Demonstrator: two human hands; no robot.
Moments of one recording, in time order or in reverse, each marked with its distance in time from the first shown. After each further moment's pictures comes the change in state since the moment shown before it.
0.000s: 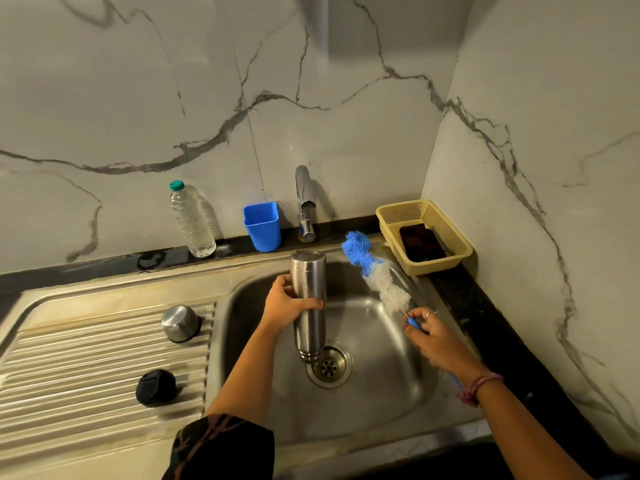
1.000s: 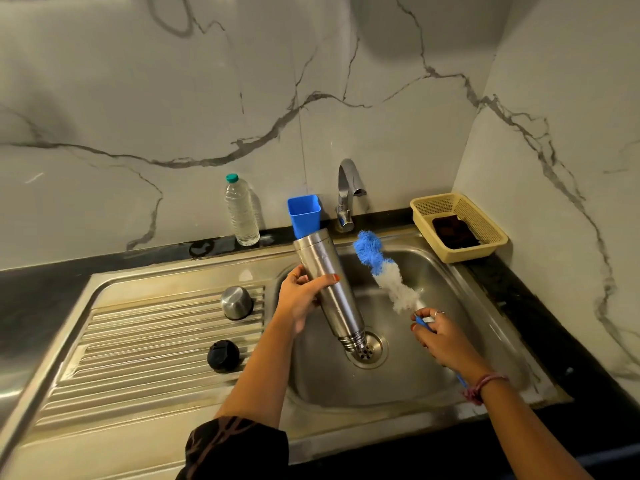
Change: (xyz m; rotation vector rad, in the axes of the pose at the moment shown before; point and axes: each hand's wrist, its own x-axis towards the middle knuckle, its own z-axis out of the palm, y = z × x) left_hand -0.052 0.000 -0.067 -0.451 -0.067 -0.007; right_hand -0.045 -0.039 0.068 0.073 0.002 0.037
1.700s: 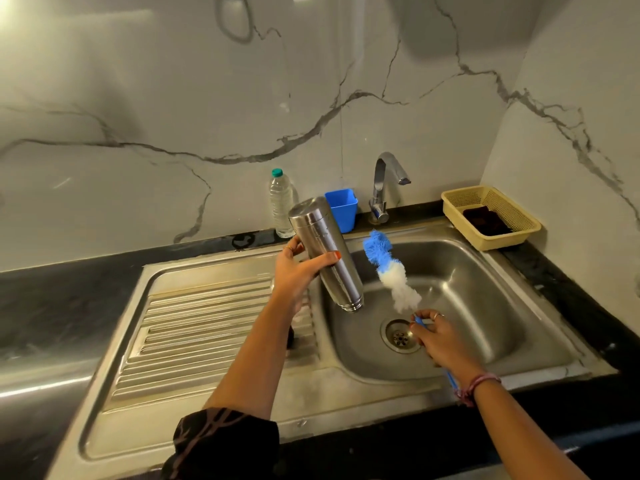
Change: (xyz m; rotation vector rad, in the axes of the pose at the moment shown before) left_hand -0.043 0.050 -0.086 0.027 0.069 0.233; right_hand -0.048 -0.037 0.092 0.109 0.038 0.107
